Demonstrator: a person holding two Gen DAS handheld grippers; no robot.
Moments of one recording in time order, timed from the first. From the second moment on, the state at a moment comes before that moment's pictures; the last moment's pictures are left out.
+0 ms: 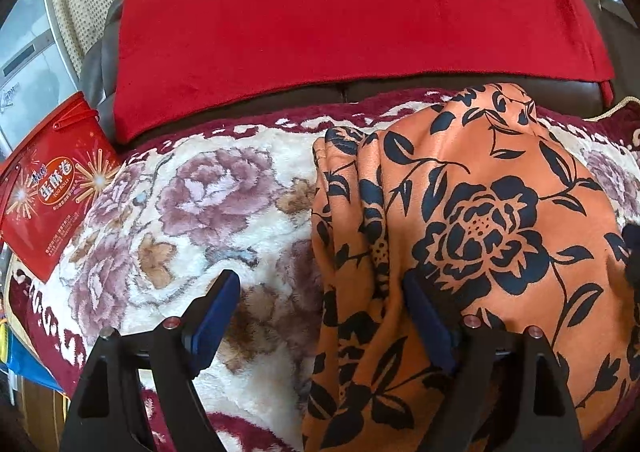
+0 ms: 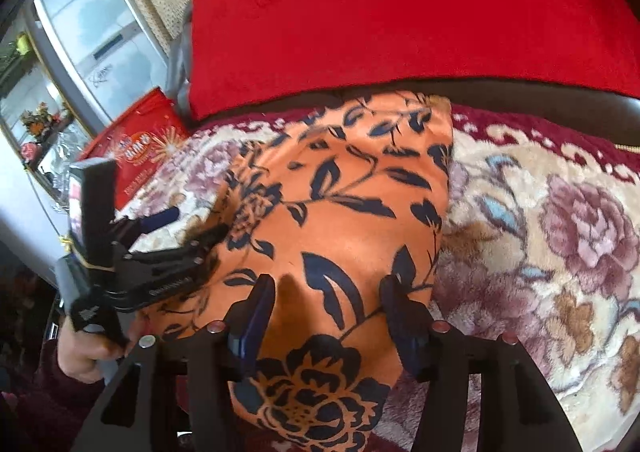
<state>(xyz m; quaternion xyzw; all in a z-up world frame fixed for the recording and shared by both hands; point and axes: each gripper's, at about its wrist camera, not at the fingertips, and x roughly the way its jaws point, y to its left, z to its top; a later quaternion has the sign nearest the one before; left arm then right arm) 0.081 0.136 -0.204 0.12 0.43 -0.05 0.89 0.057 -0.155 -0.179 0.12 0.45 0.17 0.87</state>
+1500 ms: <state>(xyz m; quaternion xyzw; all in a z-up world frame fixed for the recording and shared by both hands) 0.092 0.176 -0.200 -0.04 0.51 -0.18 0.84 0.064 -0.166 -0.190 0.17 0.43 0.17 0.87</state>
